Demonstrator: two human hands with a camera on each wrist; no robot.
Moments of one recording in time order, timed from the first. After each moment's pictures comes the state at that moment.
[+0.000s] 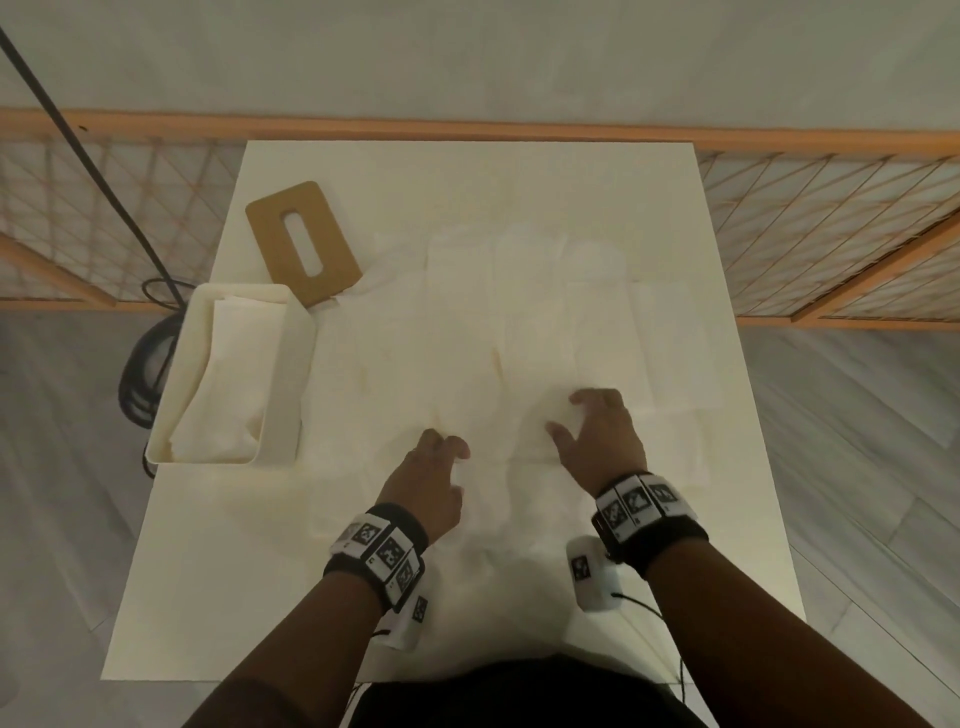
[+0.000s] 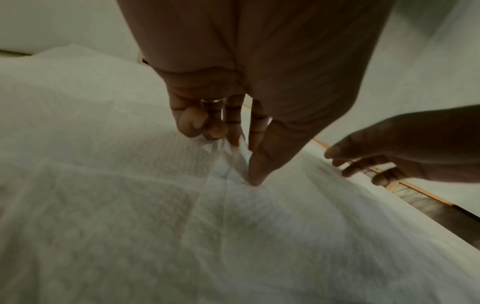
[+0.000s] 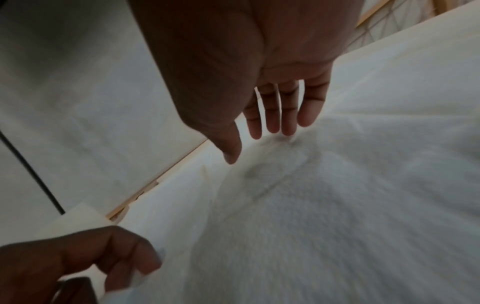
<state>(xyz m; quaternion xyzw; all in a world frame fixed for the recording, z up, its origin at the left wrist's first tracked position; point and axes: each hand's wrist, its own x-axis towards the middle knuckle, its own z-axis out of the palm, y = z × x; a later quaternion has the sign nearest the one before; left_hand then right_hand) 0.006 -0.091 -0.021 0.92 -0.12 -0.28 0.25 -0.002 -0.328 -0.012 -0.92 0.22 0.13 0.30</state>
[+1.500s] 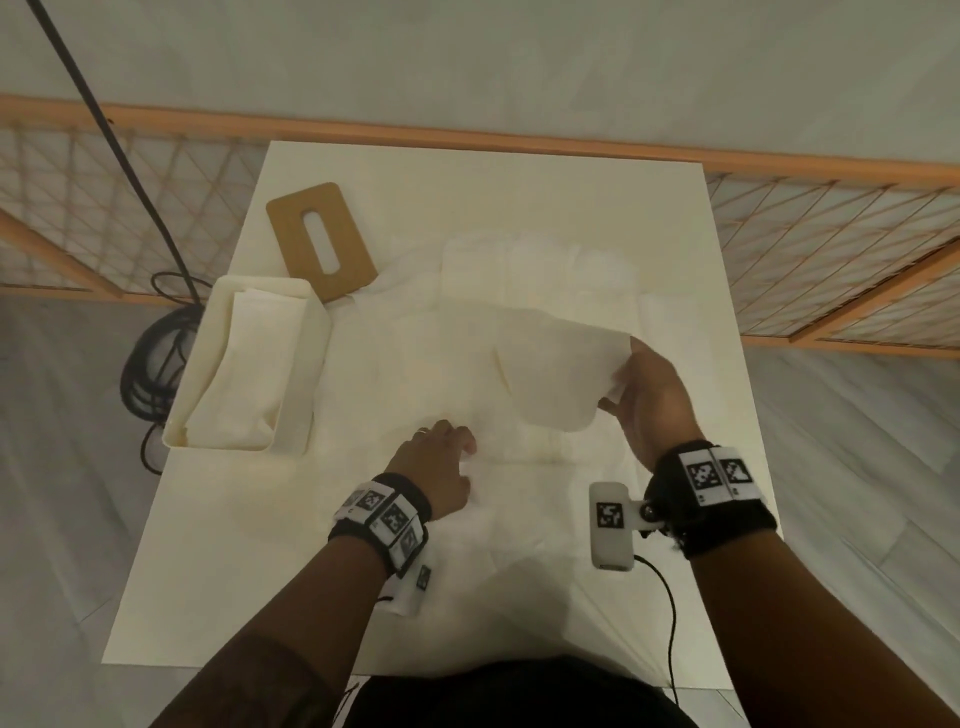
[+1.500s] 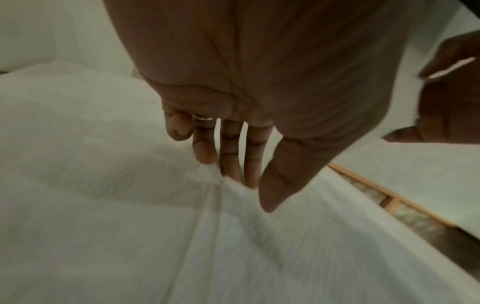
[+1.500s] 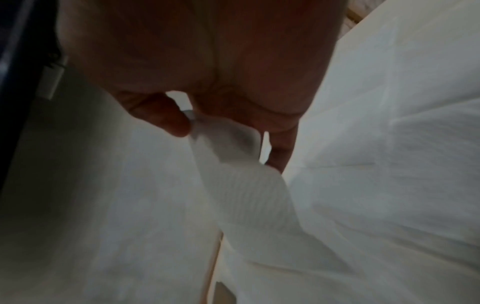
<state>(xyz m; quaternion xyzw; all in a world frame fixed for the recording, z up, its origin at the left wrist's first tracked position) 0.028 -0.088 -0.019 0.92 -0.17 -0.30 0.17 0.024 -0.341 0.066 -0.62 0.22 0.05 0.75</state>
